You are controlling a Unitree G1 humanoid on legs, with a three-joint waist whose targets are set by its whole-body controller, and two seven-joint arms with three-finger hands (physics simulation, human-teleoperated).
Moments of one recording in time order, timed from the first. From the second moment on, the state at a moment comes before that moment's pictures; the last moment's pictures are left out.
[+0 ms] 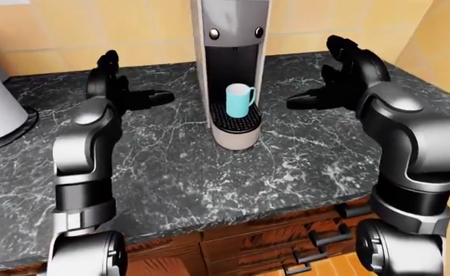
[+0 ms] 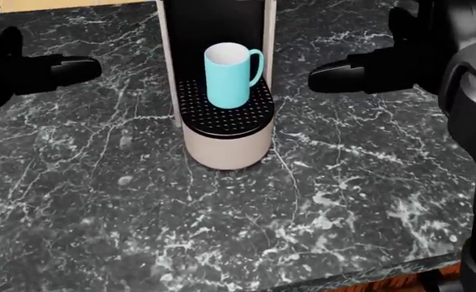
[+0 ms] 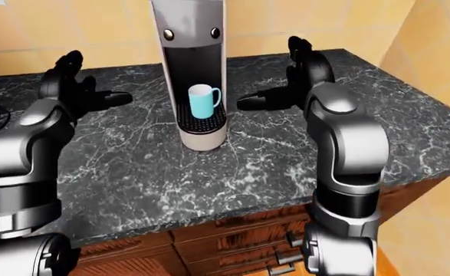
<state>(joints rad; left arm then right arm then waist) -0.84 0.38 0.22 0.19 -0.24 0.71 0.10 -0.88 -0.36 -0.17 -0.25 0.12 1.20 0.07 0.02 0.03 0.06</state>
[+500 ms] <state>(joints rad) -0.83 0.36 0.20 0.19 -0.25 0.74 0.09 -0.86 -0.36 -0.20 -0.23 0.11 1.22 0.05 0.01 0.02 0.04</state>
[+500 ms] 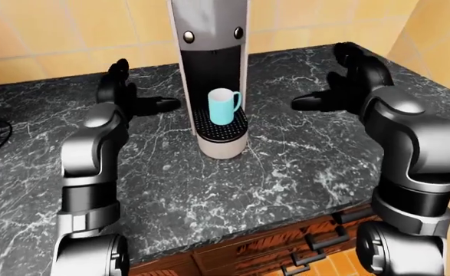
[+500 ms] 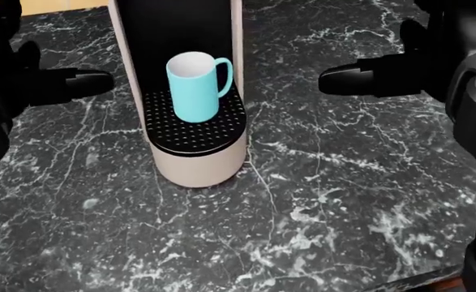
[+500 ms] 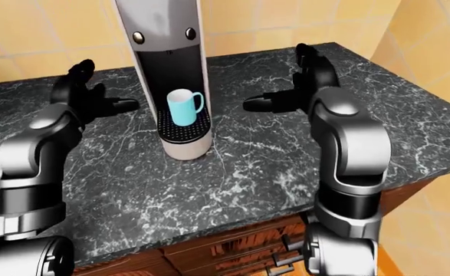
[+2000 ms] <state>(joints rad) -0.85 0.37 0.22 0.14 -0.29 0.78 0.09 -0.87 -0.37 -0.20 -0.24 0.13 1.19 0.05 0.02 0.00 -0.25</state>
